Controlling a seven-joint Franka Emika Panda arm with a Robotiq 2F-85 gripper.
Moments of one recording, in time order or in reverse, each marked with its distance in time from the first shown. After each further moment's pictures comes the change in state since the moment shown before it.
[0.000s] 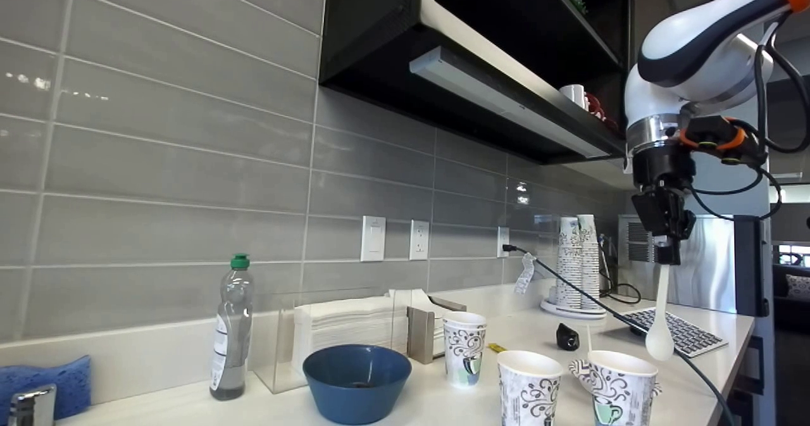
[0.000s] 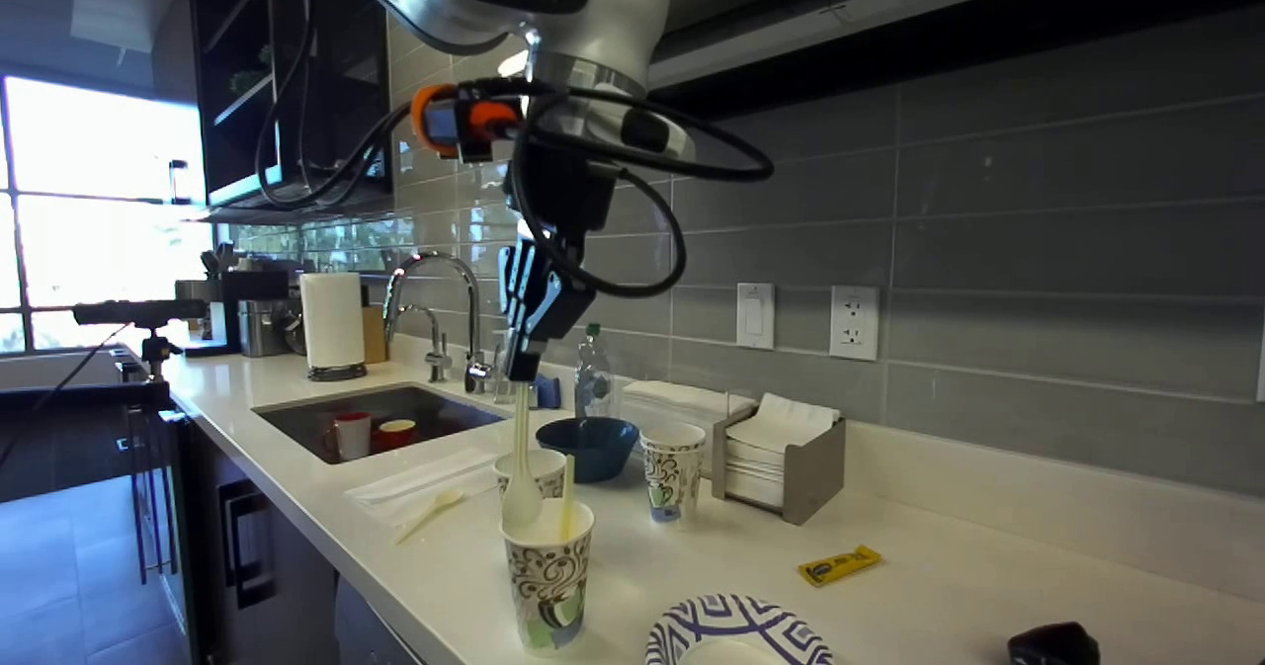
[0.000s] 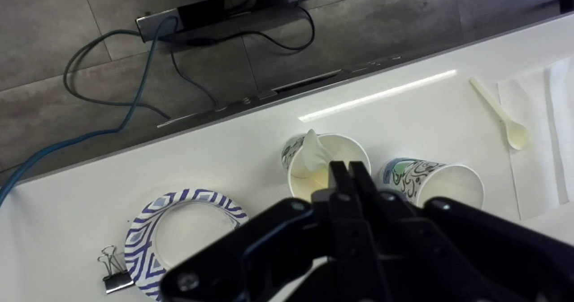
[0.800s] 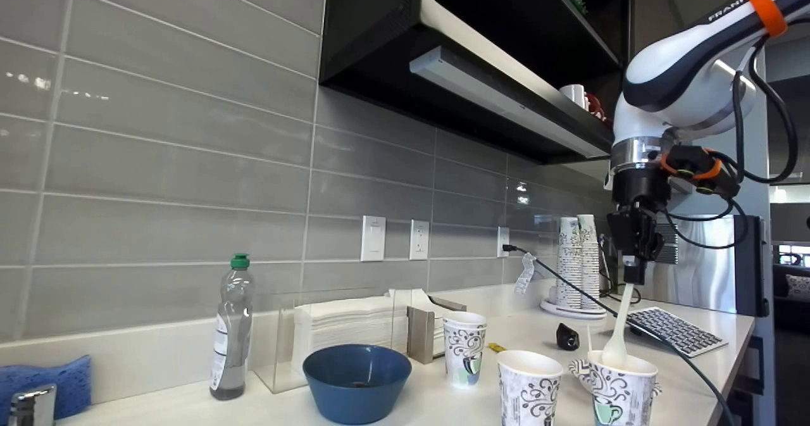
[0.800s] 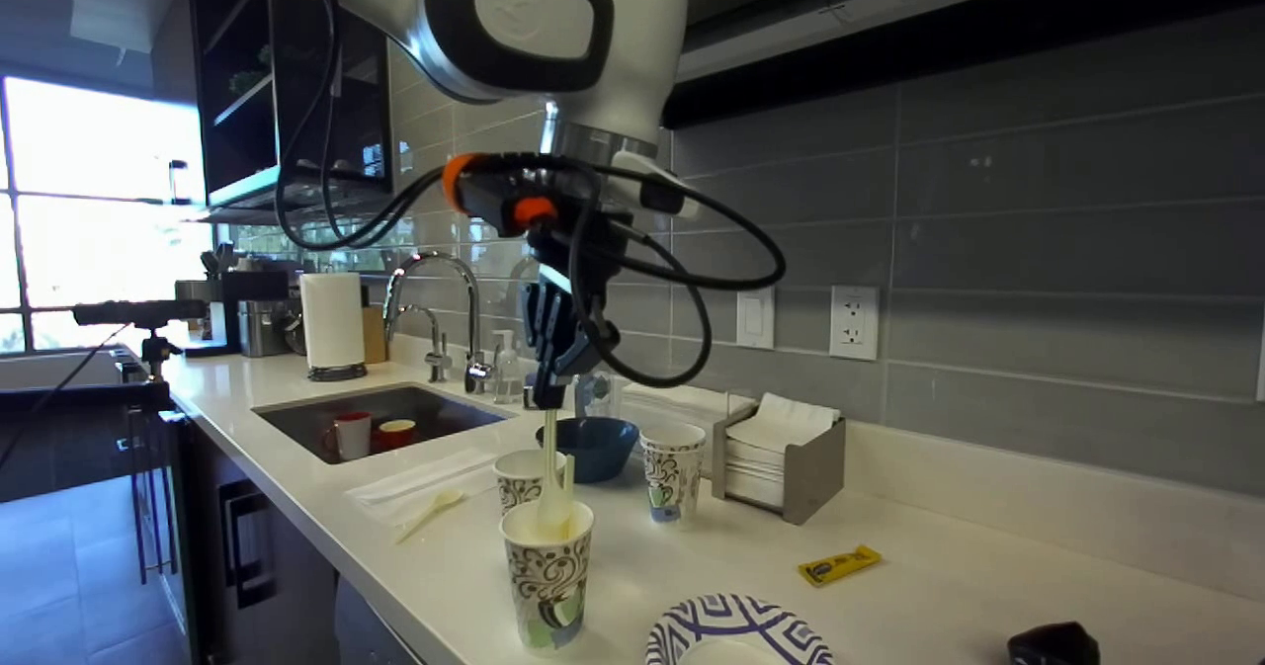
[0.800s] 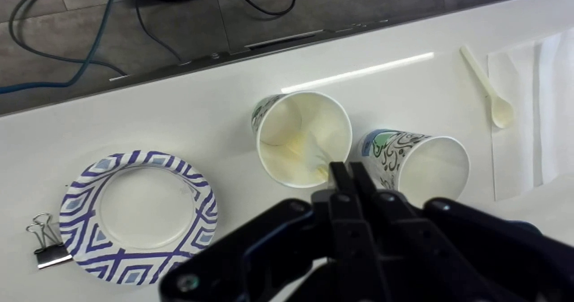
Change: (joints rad) arm 0.022 0.057 -0.001 -0.056 0.084 0.172 -0.088
